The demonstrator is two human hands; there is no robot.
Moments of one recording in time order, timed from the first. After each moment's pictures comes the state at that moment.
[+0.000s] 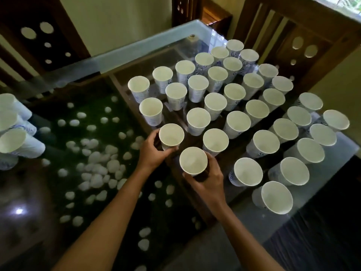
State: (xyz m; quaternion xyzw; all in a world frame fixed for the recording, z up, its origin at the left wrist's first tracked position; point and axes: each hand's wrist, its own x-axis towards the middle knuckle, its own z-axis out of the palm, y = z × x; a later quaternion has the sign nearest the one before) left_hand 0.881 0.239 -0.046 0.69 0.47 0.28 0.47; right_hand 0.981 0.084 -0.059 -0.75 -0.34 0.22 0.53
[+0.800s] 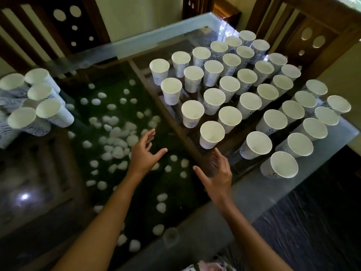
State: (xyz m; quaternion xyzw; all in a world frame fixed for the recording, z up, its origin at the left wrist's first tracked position) left_hand 0.774 0.184 -0.035 0.68 0.51 0.26 0.46; right_hand 0.918 0.031 -0.053 -0.79 -0.34 0.19 0.47
